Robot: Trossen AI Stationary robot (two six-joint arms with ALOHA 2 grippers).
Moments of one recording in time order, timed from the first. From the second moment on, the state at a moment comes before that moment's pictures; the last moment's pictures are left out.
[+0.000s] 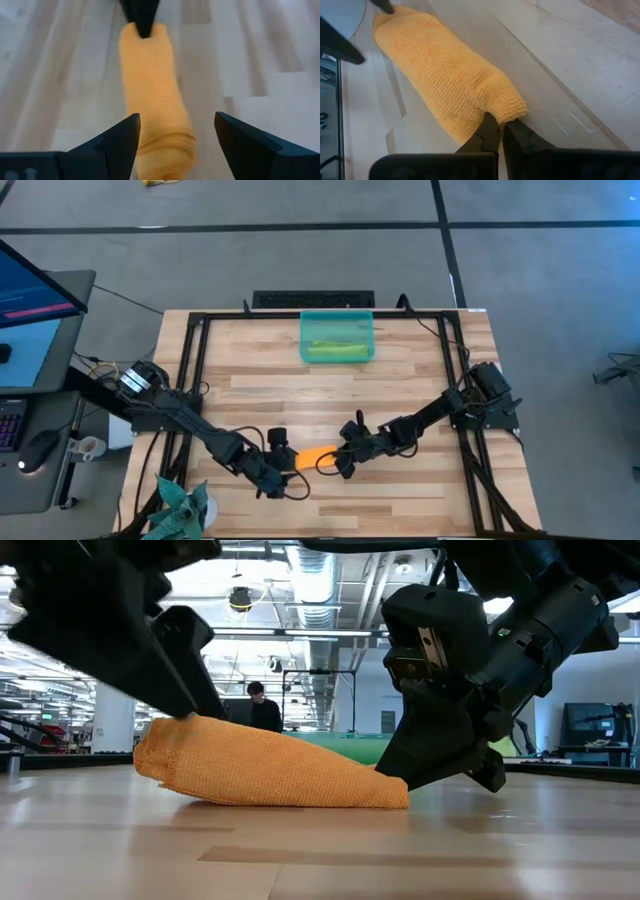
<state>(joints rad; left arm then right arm) -0.60 1.71 0.91 -0.11 -0.44 -0.43 0.42 1.93 0.82 0.29 0.21 1.01</state>
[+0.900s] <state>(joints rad) -0.59 1.90 1.09 -0.40 -0.49 -0.49 0.42 1.93 0.82 0.29 0.21 0.99</state>
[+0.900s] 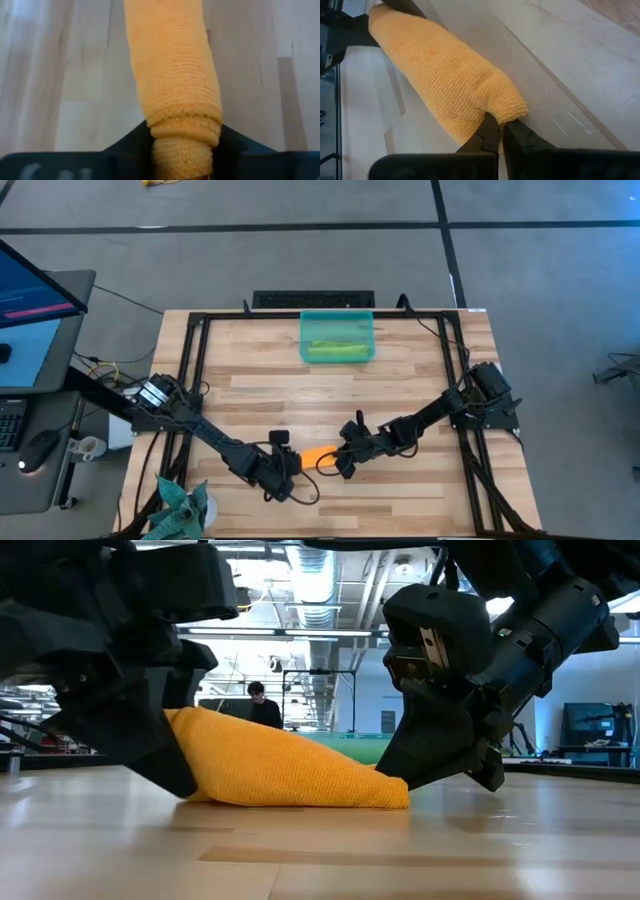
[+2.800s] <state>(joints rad) -0.07 1.77 1.09 -0.23 -0.61 0.15 0.07 1.55 0.82 -0.05 0.48 0.32</state>
